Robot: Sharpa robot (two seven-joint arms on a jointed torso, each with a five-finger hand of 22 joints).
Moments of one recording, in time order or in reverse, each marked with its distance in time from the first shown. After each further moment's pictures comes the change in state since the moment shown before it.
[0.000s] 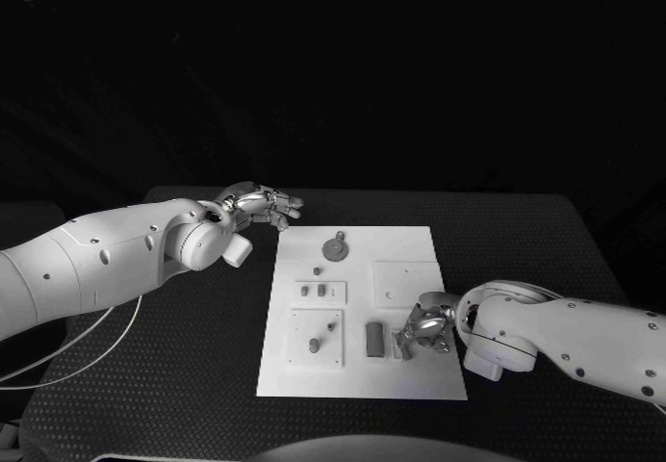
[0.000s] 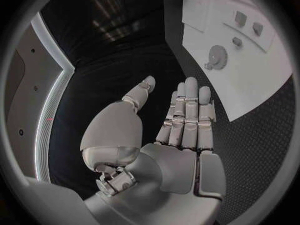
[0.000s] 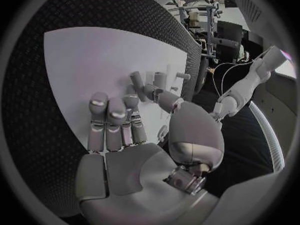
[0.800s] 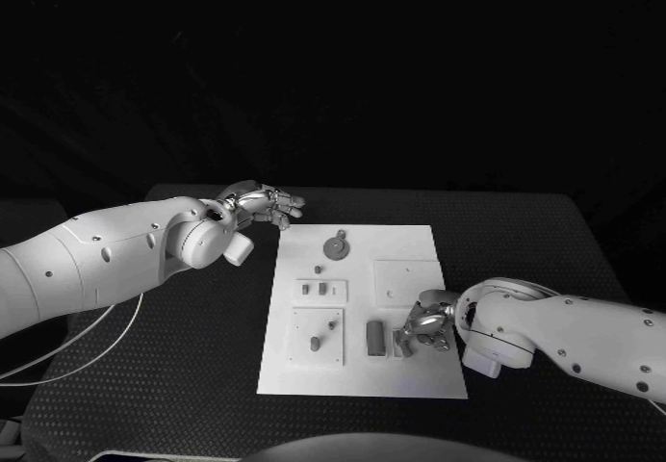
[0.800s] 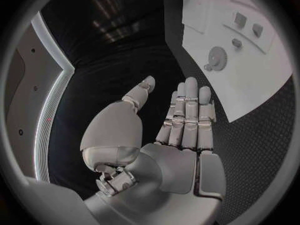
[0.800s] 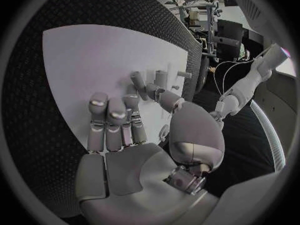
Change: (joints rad) left arm 0.000 -0.001 0.000 0.000 -0.002 0.008 -0.004; left_hand 0.000 0.000 -0.002 0.002 0.000 0.000 0.000 0.000 0.000 0.000 0.000 0.000 0.000 0.000 0.000 0.000 0.002 -0.008 0.000 0.000 0.000 0.001; right arm 0.001 0.014 -0.001 -0.019 0.013 0.001 -0.005; right_hand -0.038 -0.018 -0.035 0.029 -0.027 0.000 0.000 0.012 0.002 0.001 0.000 0.000 -0.001 0.002 0.002 0.000 0.000 0.000 0.006 -0.002 0.000 -0.006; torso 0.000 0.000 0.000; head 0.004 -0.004
